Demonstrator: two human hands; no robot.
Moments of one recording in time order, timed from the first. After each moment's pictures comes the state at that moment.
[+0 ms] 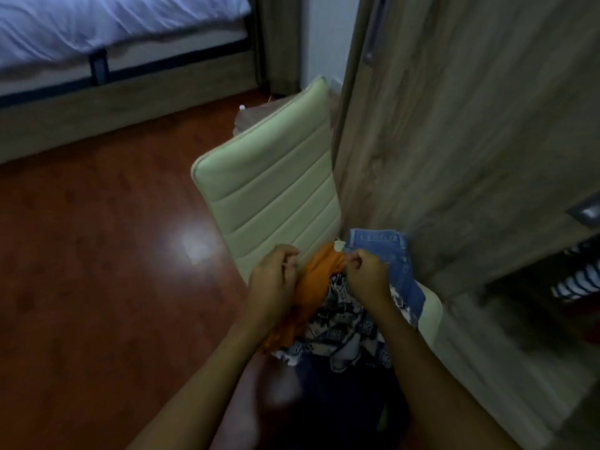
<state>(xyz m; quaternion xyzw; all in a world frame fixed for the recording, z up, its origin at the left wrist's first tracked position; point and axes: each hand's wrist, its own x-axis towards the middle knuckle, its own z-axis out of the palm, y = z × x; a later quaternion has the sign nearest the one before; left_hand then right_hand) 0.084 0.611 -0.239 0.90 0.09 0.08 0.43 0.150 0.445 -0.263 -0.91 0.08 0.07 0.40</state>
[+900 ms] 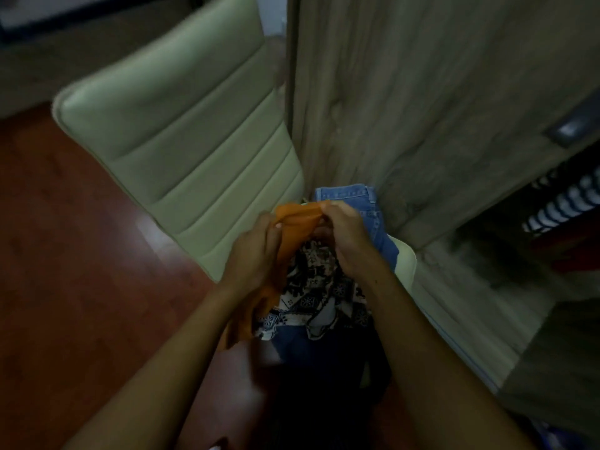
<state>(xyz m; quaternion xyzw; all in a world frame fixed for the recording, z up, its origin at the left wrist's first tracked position) 0.116 0.578 -0.290 0.90 0.00 0.00 0.44 0.157 0.424 -0.267 -0.67 0.16 0.14 0.71</state>
